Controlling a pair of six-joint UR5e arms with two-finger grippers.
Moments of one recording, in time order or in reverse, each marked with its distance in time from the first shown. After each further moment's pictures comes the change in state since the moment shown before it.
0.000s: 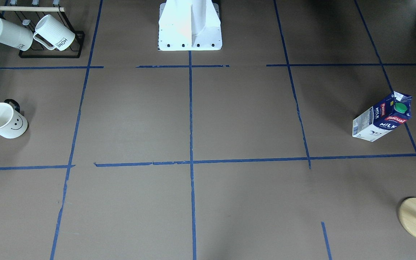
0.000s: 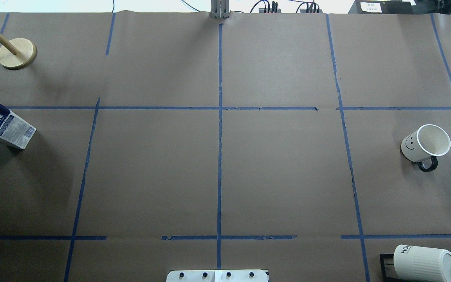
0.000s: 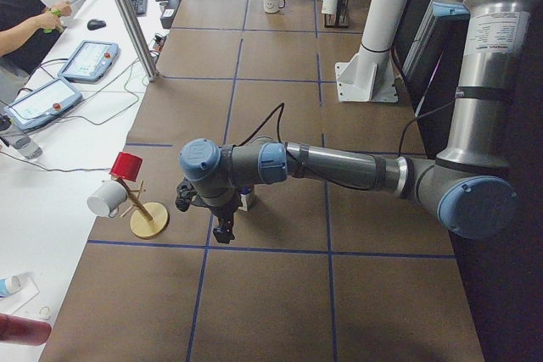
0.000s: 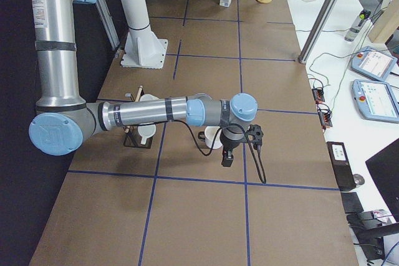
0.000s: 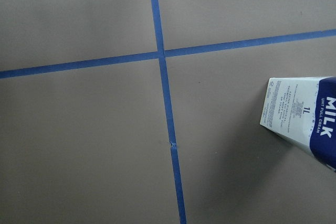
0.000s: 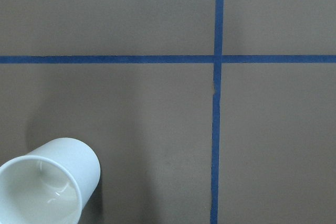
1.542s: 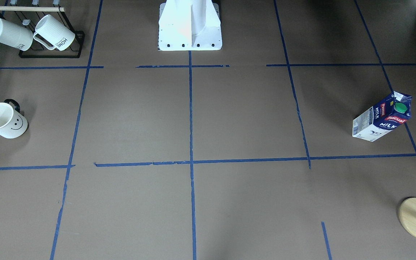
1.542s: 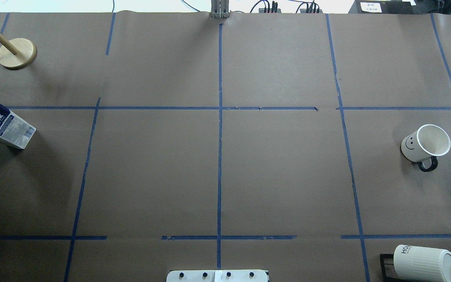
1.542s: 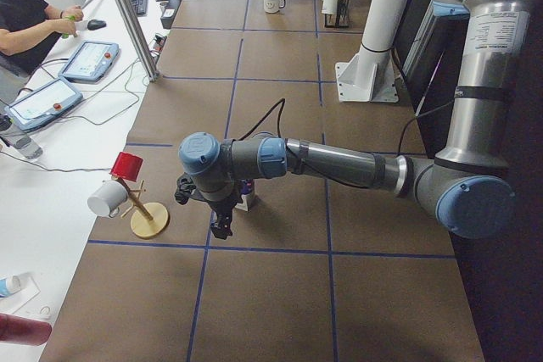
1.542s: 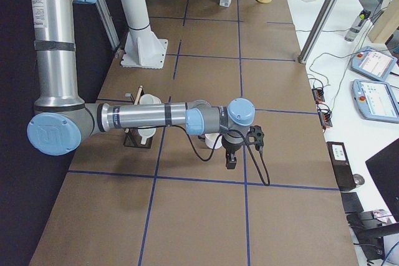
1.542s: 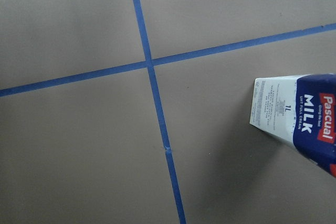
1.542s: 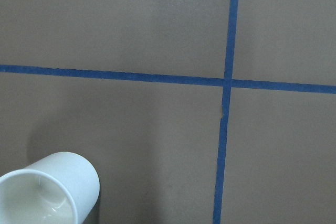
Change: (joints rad) left arm 0.005 -0.002 -0.001 0.003 0.008 0.055; right arm -0.019 -0.014 -0.039 0.175 0.017 0.017
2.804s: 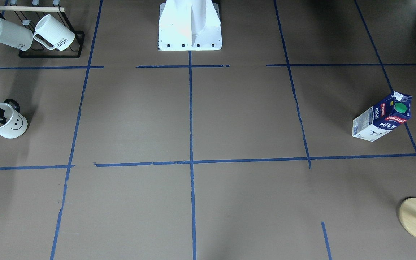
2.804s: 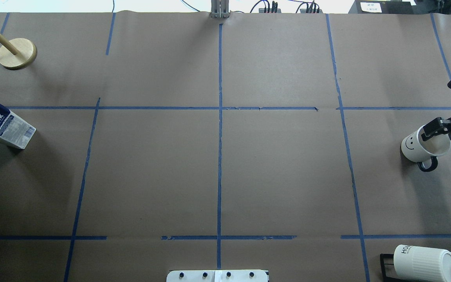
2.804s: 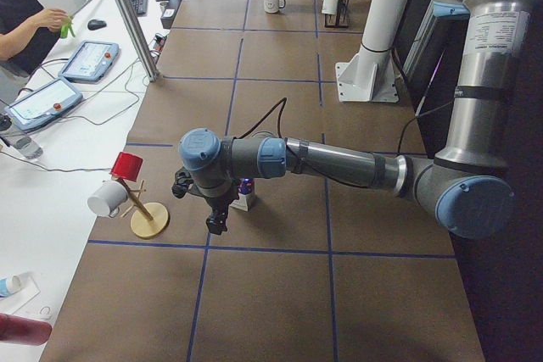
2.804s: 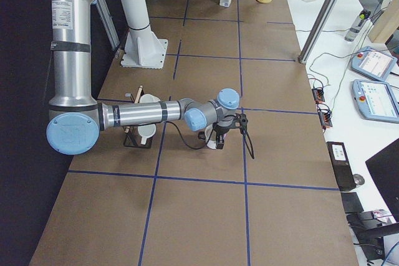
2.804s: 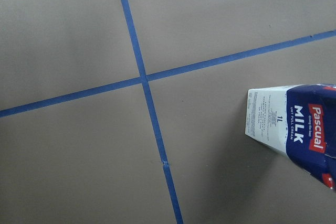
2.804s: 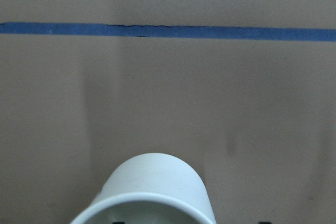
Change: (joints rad) left arm 0.000 -0.002 -0.007 -0.048 -0.016 -0.001; right arm -0.322 -0.038 0.001 0.284 -0.072 0.443
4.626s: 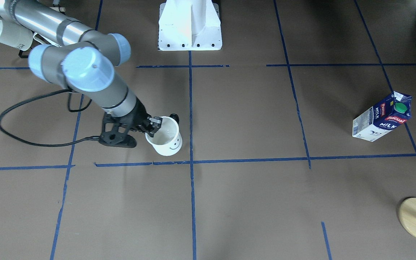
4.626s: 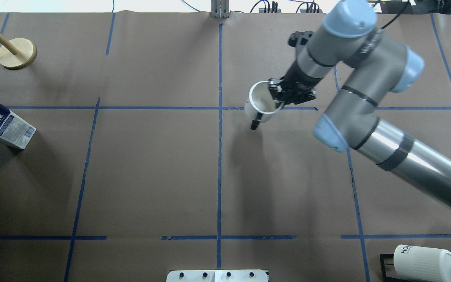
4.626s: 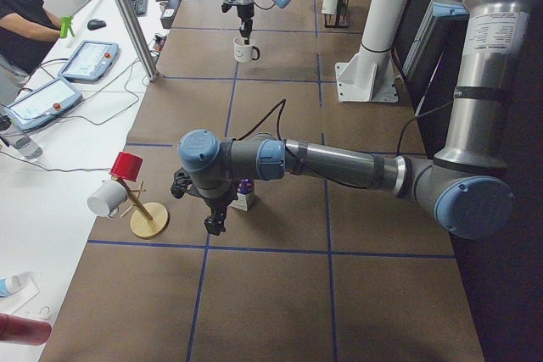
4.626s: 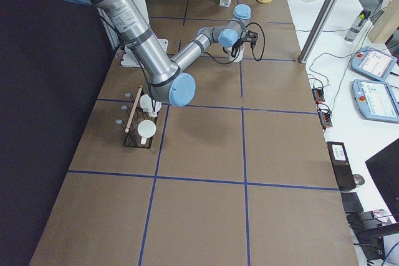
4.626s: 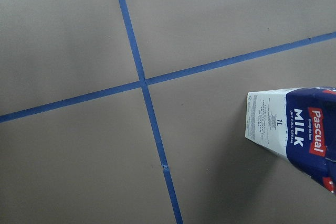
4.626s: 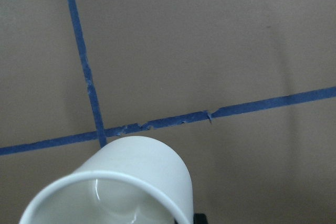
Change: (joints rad) left arm 0.000 -0.001 0.010 -0.021 -0.001 0.000; right arm -0.369 0.763 -0.166 -0.125 -0.134 0.777
